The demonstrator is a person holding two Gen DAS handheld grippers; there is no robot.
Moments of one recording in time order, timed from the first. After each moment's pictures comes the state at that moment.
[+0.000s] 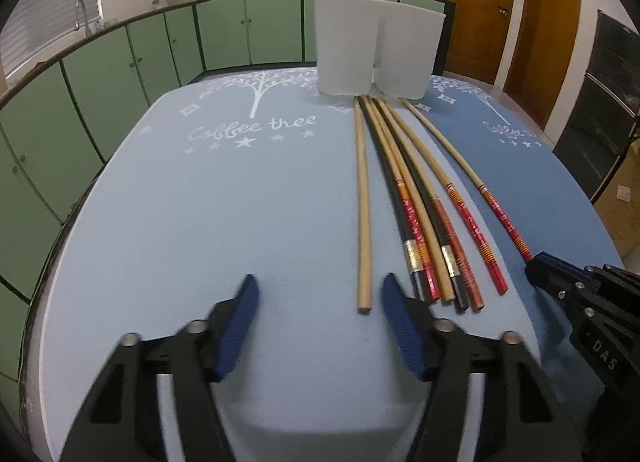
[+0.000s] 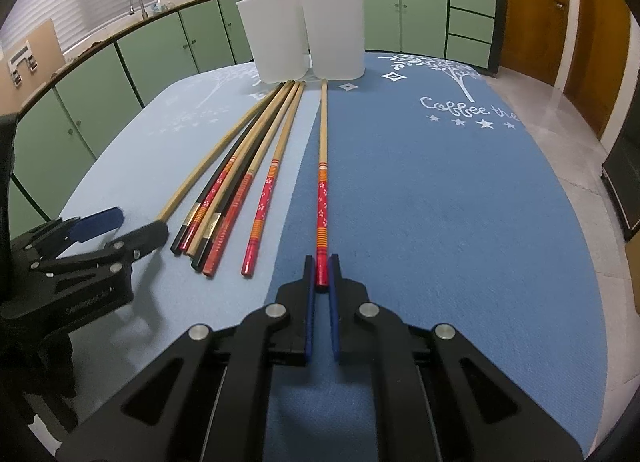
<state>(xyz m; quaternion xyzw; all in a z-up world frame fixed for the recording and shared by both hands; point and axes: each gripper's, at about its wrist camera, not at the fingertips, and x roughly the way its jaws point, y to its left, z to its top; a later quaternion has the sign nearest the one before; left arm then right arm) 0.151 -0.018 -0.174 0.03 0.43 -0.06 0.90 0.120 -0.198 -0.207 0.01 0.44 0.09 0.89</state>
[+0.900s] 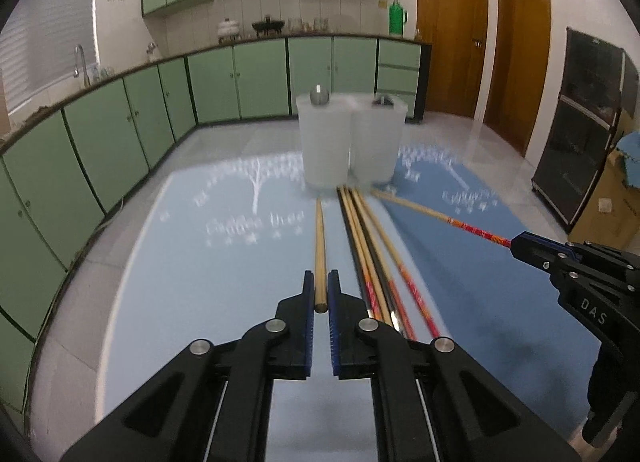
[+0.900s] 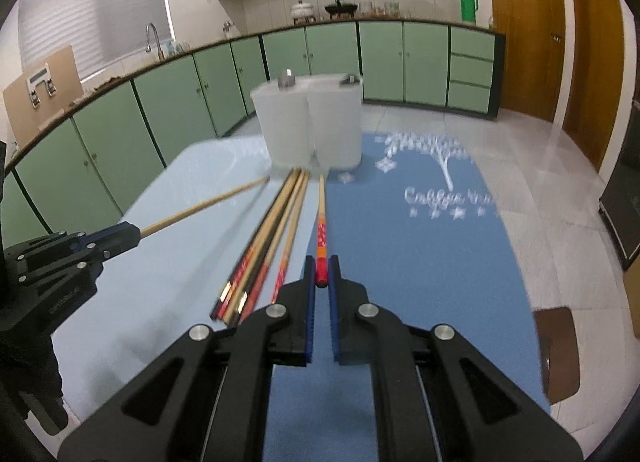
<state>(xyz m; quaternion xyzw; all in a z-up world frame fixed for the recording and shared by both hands) 0.127 -0.016 -0.077 0.04 0.34 -0.09 0.93 0.116 -0.218 -0.117 0.02 0.35 0.11 0.93</state>
